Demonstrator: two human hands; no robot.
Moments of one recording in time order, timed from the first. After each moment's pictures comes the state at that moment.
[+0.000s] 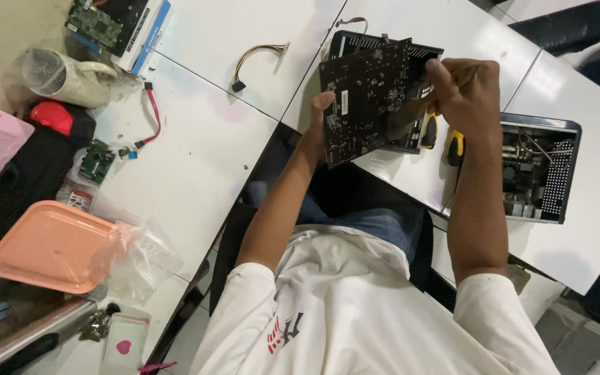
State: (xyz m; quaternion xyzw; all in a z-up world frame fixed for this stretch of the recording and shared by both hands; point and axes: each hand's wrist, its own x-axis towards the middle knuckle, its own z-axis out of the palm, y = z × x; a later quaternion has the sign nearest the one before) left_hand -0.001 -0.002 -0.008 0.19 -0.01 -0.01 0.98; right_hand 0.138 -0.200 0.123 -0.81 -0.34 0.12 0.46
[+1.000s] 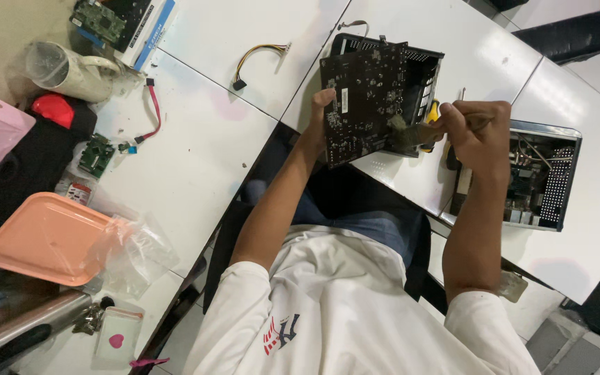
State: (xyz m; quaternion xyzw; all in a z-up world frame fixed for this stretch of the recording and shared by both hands) left_hand 0.003 -0.001 -0.004 0.24 -0.01 0.02 0.97; right_hand 0.112 -0.253 0.104 -0.78 -0.32 0.14 0.52
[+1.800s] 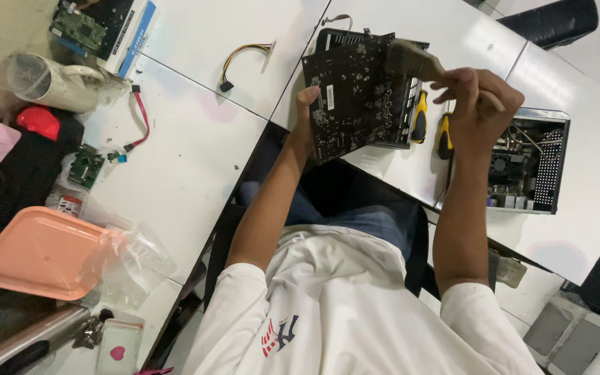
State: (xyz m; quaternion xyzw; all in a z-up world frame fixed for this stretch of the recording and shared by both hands) left_hand -0.017 -0.013 0.064 0.21 -0.02 0.09 0.97; right_hand 0.117 -0.231 0.100 -0.72 -0.35 -0.10 0.60
